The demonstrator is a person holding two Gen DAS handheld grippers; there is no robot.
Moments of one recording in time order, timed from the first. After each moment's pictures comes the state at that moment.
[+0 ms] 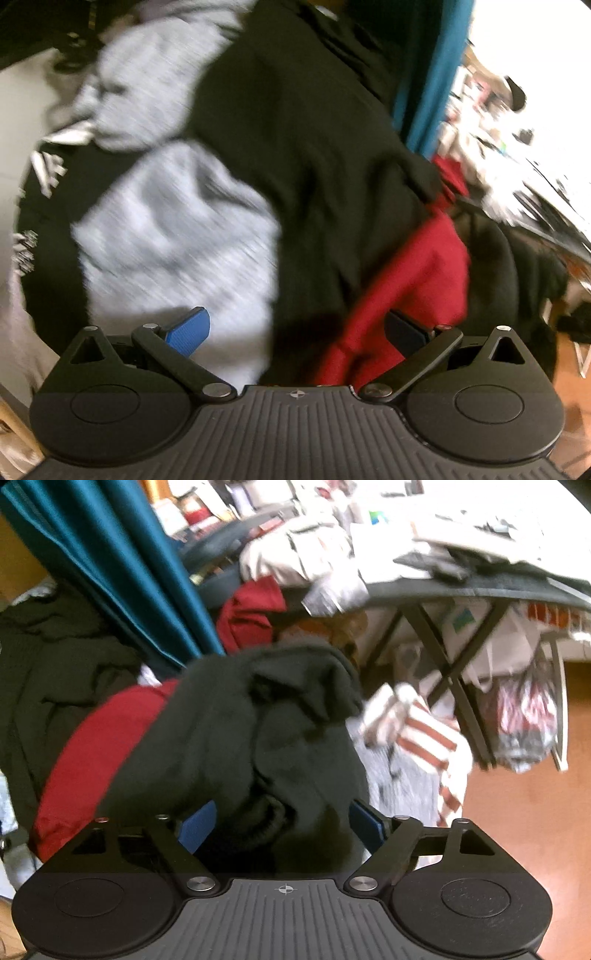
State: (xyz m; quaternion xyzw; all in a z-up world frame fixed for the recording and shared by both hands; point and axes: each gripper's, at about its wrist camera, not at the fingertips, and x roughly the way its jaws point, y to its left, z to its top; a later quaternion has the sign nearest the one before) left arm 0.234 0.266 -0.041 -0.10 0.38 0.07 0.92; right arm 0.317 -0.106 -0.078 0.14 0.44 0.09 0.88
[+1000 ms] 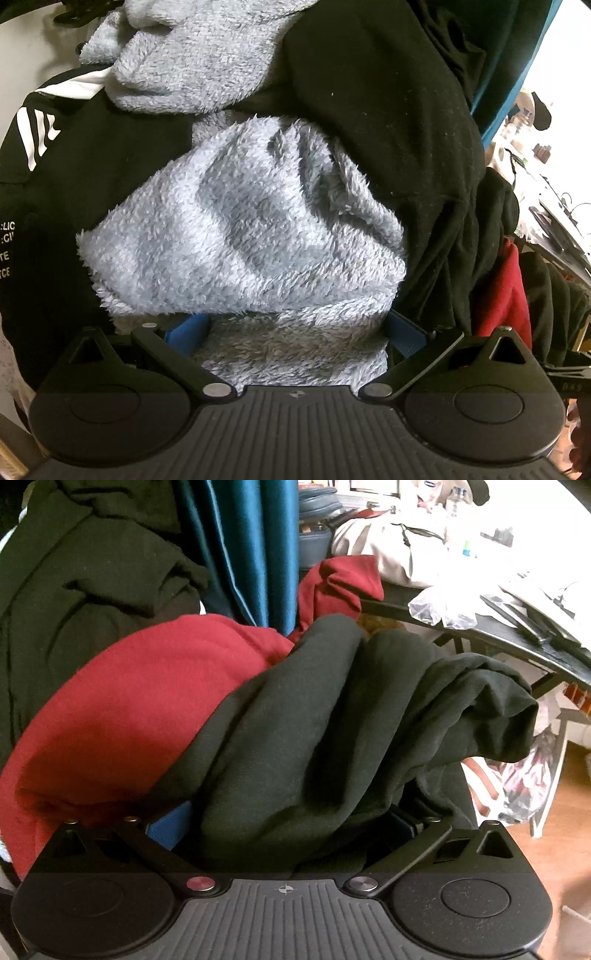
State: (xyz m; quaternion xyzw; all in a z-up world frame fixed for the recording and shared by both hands) left arm 0.274 0.346 -0.084 -0.15 0.41 0.03 0.90; right arm 0.356 0.035 -0.110 -0.01 0.47 0.08 0.88
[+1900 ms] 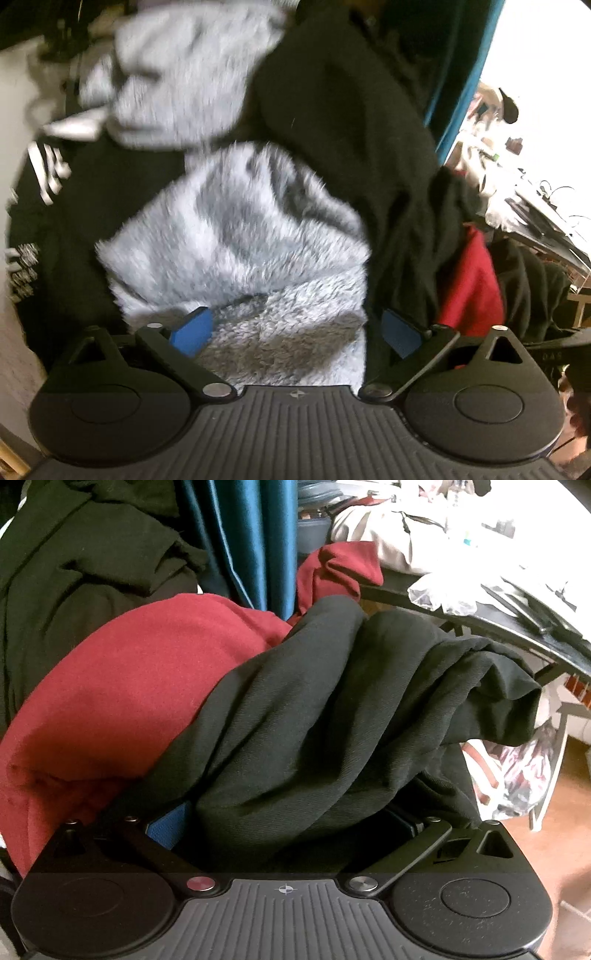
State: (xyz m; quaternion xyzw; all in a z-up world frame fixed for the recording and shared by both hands) left arm 0.217 0.320 -0.052 -0.10 0.36 0.01 0.93; right arm 0.356 0.029 -0.113 -0.01 0.49 0.09 0.87
